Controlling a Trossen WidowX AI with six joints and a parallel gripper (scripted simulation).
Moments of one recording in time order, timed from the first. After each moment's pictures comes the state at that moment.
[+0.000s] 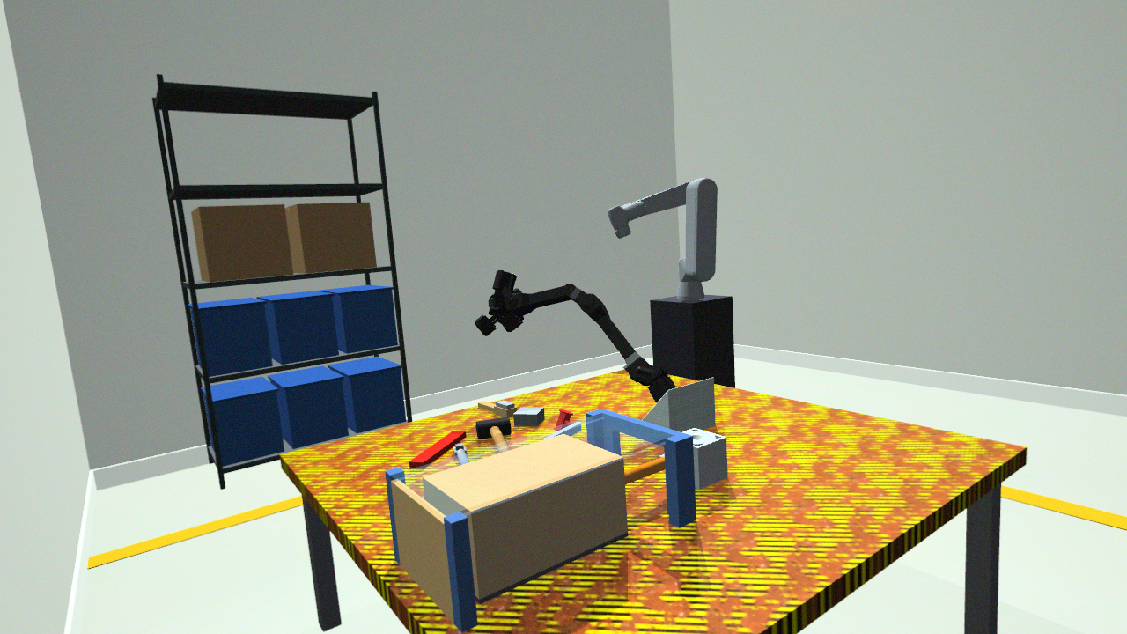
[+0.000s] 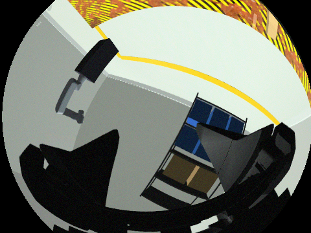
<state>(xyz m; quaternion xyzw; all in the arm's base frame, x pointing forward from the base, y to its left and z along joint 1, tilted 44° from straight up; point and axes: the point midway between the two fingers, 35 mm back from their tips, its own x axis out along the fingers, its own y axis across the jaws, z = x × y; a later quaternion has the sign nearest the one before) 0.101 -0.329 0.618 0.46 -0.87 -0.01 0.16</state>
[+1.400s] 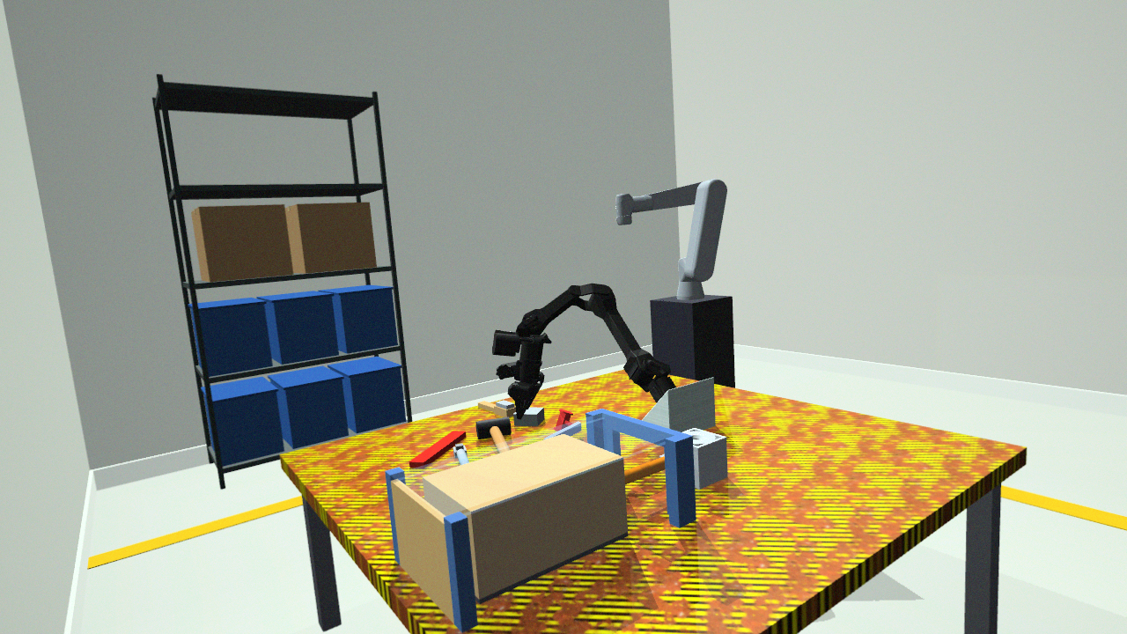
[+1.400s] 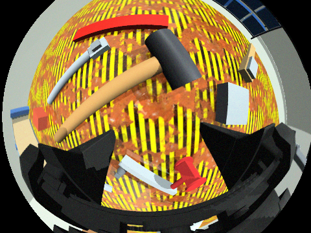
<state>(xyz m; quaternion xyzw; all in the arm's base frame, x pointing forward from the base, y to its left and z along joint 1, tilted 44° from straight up) 0.312 -0.150 0.185 0.05 -0.42 0.48 -0.77</state>
